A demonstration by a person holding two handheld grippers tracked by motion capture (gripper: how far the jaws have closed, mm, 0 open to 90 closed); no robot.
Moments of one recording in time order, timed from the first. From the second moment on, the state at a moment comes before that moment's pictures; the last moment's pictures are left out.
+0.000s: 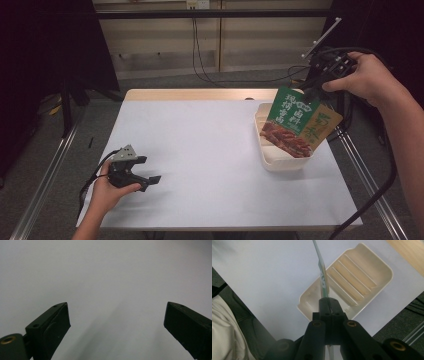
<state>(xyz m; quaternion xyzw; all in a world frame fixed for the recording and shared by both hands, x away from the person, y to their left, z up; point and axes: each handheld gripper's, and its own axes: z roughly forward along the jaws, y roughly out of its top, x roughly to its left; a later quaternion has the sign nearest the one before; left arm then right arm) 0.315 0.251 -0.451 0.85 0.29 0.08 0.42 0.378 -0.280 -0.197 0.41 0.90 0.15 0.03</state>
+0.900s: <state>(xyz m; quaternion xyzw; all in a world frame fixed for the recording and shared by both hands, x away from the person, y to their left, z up) 0.316 0.252 -0.450 0.85 0.29 0.08 0.42 0.382 -0.278 -0.218 0.41 0.90 0.14 0.01</state>
